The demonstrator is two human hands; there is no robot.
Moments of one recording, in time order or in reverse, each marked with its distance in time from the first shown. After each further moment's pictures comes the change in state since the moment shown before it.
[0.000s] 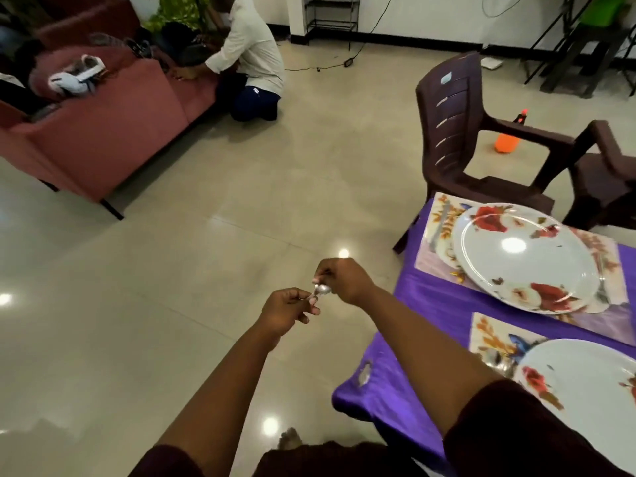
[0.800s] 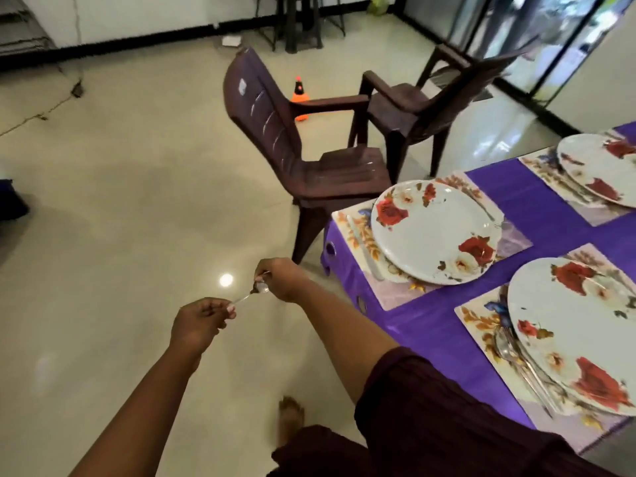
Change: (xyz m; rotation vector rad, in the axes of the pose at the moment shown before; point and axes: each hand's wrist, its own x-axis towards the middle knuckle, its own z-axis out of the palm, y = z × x) left_hand 0.337 0.146 -0.063 0.349 -0.330 0.164; right_hand 0.233 0.054 -0.082 0.040 0.418 0.543
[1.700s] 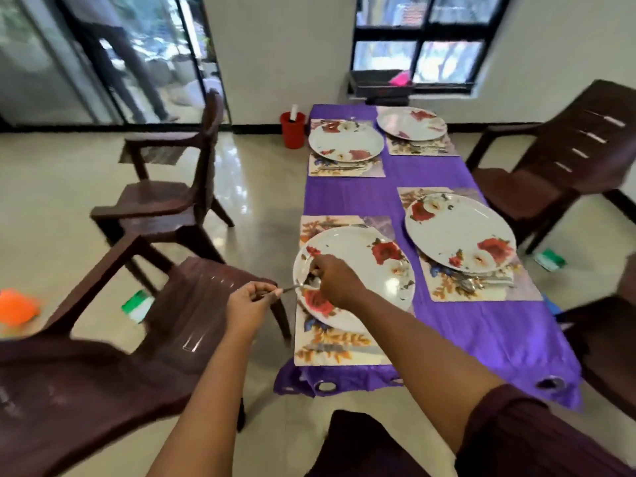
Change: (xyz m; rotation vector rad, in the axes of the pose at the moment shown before) left_hand 0.299 0.266 0.269 0.313 -1.067 0.431; right_hand 0.064 0.087 -0.222 0.090 1.014 0.897
